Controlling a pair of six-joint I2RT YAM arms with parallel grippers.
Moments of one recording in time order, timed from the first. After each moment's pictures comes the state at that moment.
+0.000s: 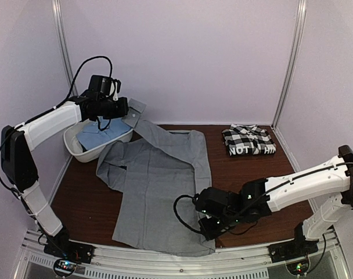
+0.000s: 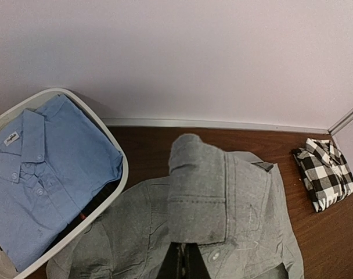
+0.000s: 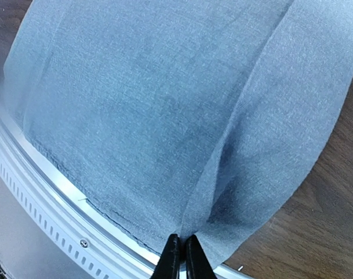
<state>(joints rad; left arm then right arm) -0.40 1.71 1.57 -0.38 -0.05 -0.34 1.33 1.51 0.93 -0.57 0.05 0.85</state>
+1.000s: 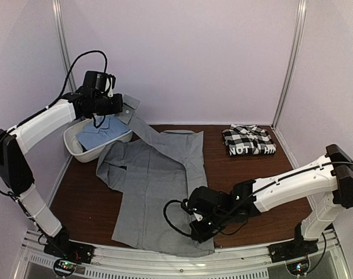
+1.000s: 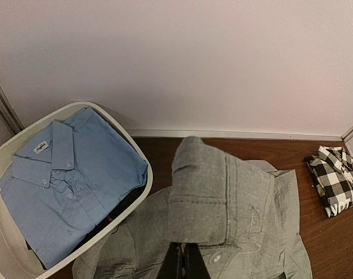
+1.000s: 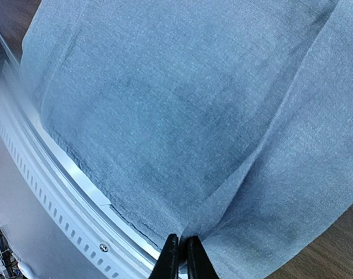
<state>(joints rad) -0.40 1.65 1.58 -0.43 -0.14 -0.30 1.30 1.62 0.97 -0.47 -0.12 0.77</state>
